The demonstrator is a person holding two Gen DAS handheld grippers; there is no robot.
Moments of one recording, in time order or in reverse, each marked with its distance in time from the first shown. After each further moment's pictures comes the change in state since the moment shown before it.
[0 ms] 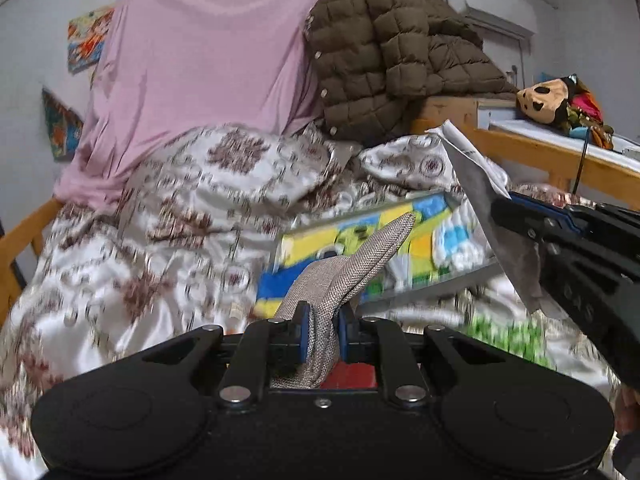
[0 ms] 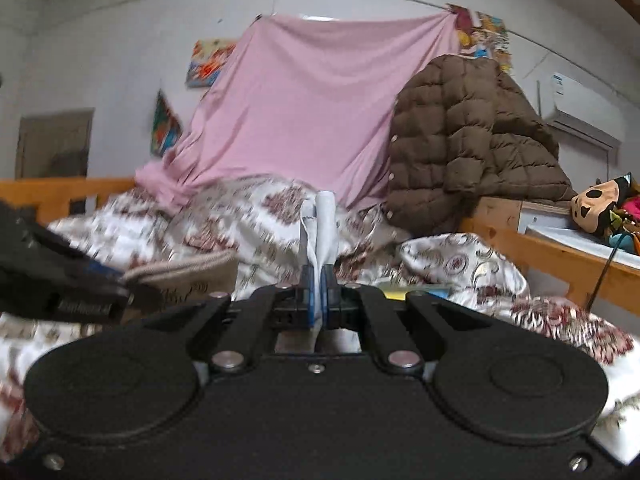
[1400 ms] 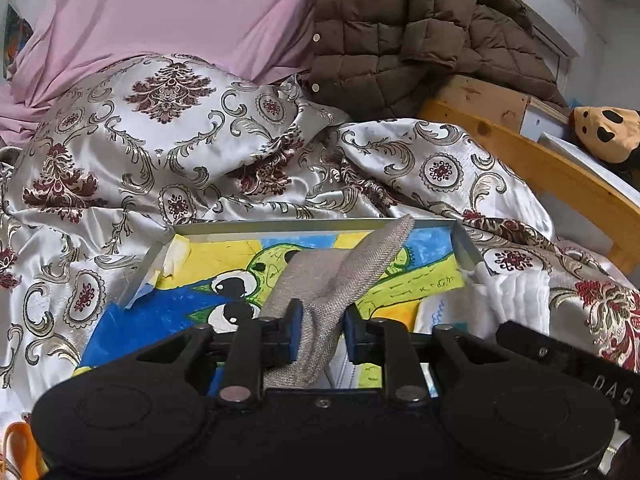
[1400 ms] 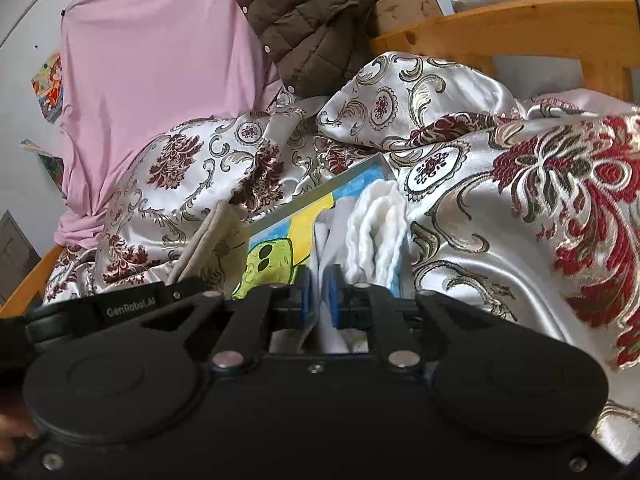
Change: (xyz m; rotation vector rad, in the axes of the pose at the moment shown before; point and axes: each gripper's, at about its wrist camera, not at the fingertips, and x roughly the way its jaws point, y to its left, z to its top) left arm 0.260 -0.061 0.065 -0.240 0.123 -0.096; right arm 0.214 -0.181 -0.087 0.546 0.372 -0.047
